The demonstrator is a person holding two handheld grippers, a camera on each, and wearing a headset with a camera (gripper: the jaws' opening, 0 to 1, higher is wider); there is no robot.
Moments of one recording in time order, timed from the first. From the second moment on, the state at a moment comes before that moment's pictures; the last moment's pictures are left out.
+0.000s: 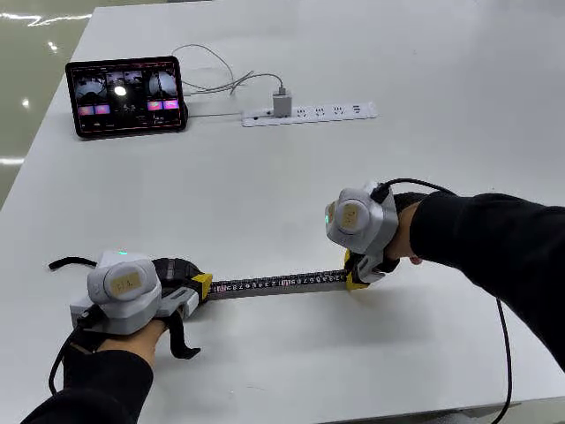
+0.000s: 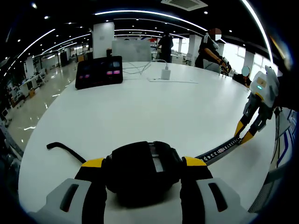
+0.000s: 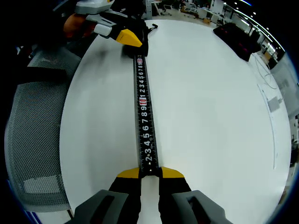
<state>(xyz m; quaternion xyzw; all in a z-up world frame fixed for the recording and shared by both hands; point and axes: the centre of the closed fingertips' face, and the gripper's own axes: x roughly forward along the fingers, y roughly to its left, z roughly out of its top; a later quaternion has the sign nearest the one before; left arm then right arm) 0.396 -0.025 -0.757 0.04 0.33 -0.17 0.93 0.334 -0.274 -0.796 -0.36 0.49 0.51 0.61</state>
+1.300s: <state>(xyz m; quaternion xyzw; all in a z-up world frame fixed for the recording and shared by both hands) 0.396 -0.025 -0.758 0.04 0.33 -0.17 0.93 0.336 -0.263 -0.796 -0.35 0.49 0.50 0.62</state>
